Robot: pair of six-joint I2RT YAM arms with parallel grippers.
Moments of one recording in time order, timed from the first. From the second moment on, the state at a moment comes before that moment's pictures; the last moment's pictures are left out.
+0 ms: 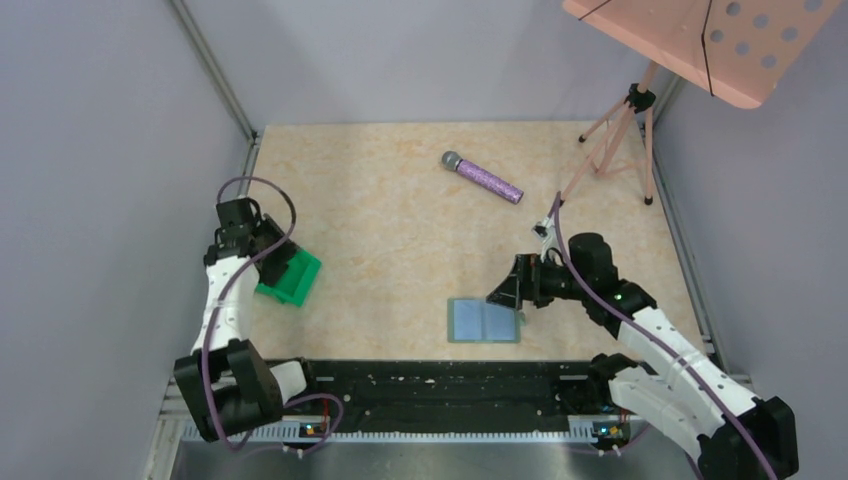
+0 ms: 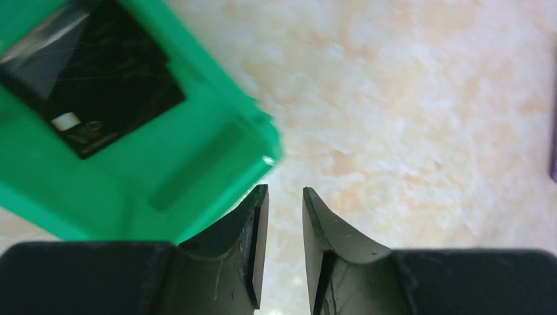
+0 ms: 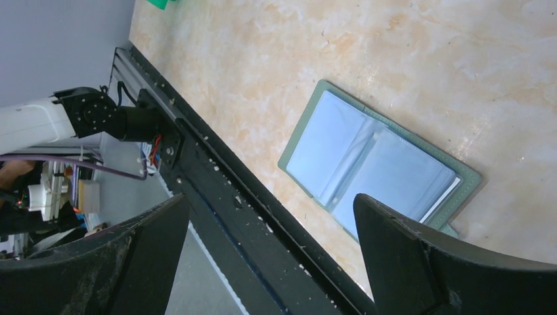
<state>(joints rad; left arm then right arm) 0.32 1.20 0.86 -0.57 0.17 -0.49 0.42 0.82 0.52 -0.31 -0.61 0.50</state>
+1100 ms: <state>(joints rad) -0.27 0.81 0.72 -0.38 0.55 -0.49 0.42 0.85 0.92 -0.65 -0.08 0.56</state>
